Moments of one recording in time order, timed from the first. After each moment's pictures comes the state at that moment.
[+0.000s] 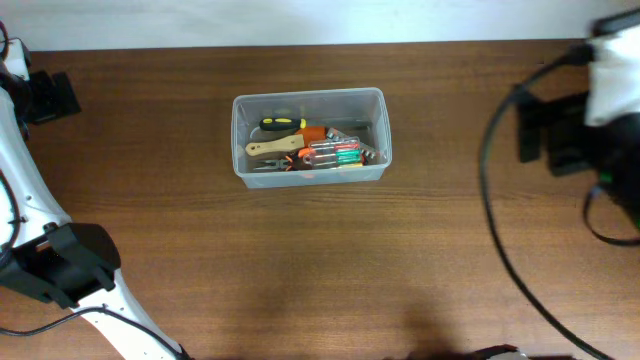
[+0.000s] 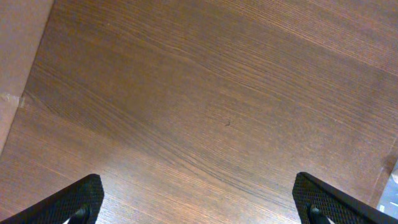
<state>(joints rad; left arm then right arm) 0.46 2.20 2.55 -1.49 -0.03 0.08 0.18 1.36 2.34 -1.38 0.17 -0.19</state>
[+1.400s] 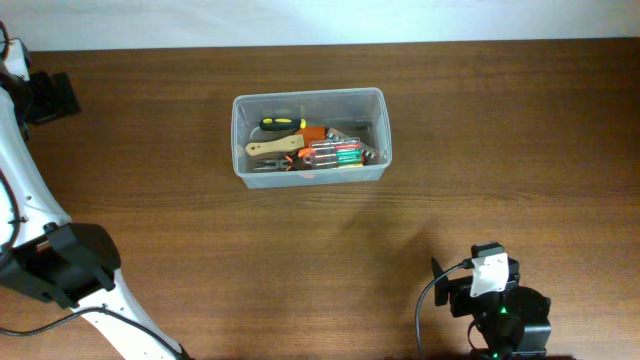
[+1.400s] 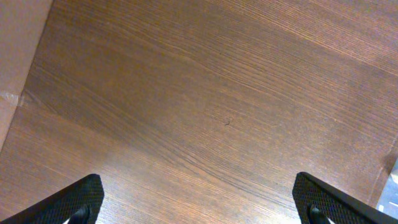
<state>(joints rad) 0.46 2.20 2.55 -1.50 -0.03 0.07 -0.01 0.02 0.18 -0.66 -0.14 -0.13</state>
